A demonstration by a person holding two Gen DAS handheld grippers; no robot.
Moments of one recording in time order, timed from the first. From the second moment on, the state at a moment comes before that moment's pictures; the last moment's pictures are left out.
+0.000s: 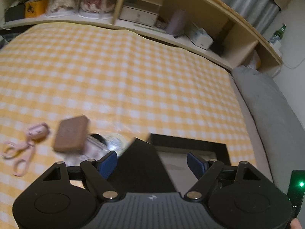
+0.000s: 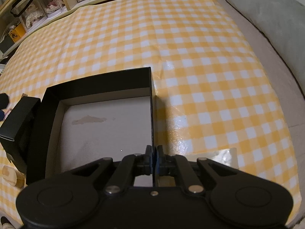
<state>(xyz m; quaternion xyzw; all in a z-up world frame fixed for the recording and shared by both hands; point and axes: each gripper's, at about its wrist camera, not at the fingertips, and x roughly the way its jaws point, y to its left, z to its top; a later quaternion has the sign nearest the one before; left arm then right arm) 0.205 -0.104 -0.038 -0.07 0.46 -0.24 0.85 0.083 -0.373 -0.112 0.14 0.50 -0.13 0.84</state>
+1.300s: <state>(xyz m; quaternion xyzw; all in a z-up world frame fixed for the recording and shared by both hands) 0.265 -0.044 -0.149 -0.32 0.60 -0.26 0.69 0.080 -0.383 -0.111 0.14 0.50 -0.13 0.84</state>
